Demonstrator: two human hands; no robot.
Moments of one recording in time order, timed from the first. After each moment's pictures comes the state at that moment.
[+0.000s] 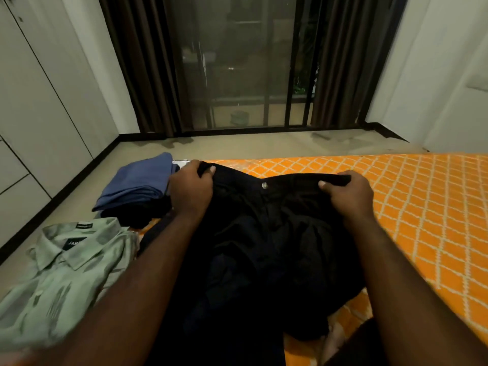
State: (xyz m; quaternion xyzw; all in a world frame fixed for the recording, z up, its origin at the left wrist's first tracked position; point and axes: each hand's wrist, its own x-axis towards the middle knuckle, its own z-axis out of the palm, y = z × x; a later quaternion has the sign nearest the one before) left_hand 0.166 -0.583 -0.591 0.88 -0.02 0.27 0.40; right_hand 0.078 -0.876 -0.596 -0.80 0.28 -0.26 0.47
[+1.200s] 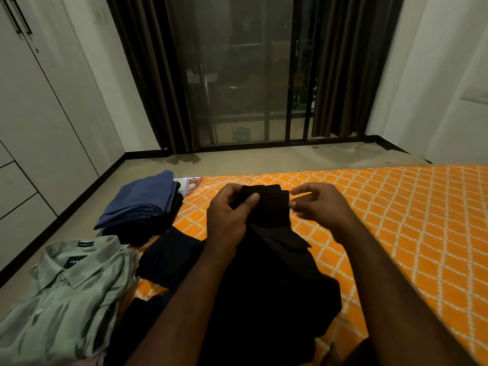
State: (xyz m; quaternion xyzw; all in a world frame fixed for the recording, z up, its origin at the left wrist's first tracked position) left_hand 0.086 -0.644 -0.575 0.72 -0.14 0.11 0.67; right_hand 0.065 -0.857 -0.566 -0.78 0.07 -0.07 0.62
